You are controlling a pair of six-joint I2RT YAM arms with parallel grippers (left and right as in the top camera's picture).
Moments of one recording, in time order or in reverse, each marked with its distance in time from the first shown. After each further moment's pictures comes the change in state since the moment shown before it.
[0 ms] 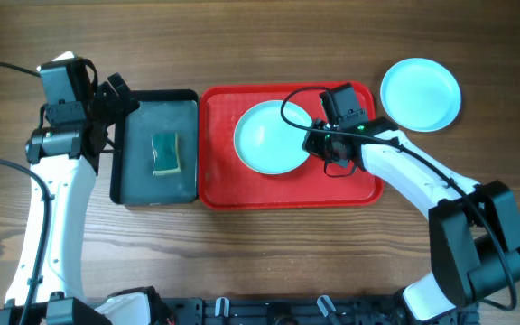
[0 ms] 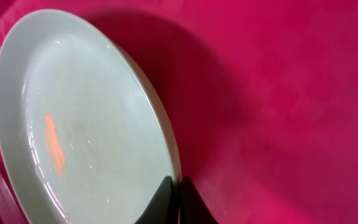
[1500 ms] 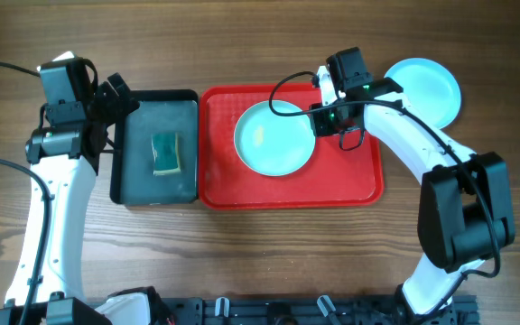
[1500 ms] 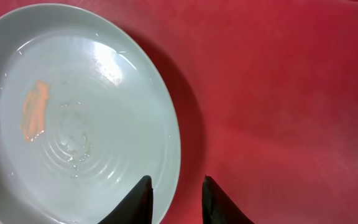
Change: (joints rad) left arm 0.000 0.000 0.000 0.000 0.000 0.000; right arm -0.080 0.166 0.296 -0.216 -0.037 -0.707
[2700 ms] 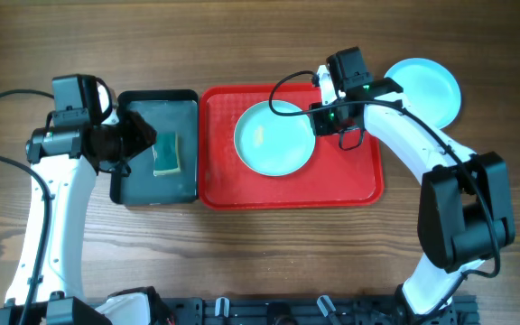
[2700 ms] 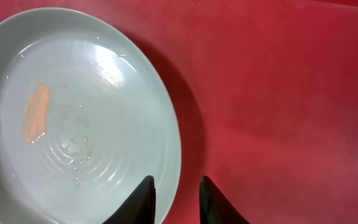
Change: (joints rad) left arm -0.004 0.002 0.000 -0.342 0.349 -0.058; right arm 0.000 0.000 0.000 0.008 0.000 0.000
